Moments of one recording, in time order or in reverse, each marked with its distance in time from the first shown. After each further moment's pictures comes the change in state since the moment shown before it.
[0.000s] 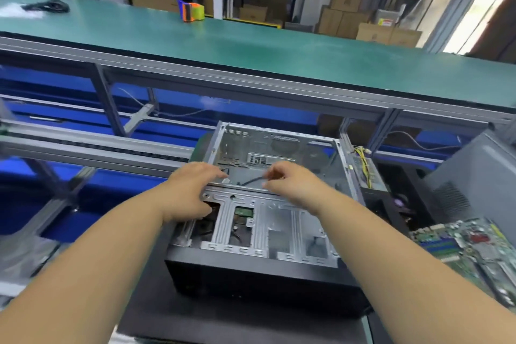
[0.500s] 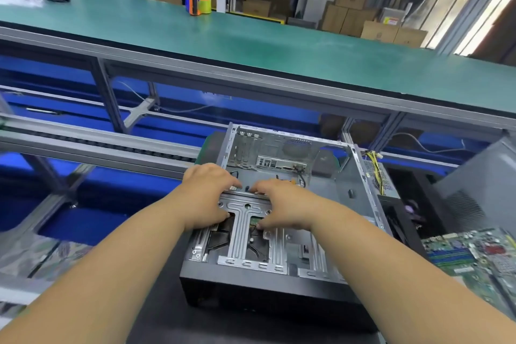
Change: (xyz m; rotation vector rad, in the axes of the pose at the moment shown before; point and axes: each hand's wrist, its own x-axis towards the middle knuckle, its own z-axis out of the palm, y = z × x) left_hand 0.027 -0.013 0.012 0.186 0.107 0.058; right_hand 0.015 -0.023 0.031 -0.512 -0.227 -0.197
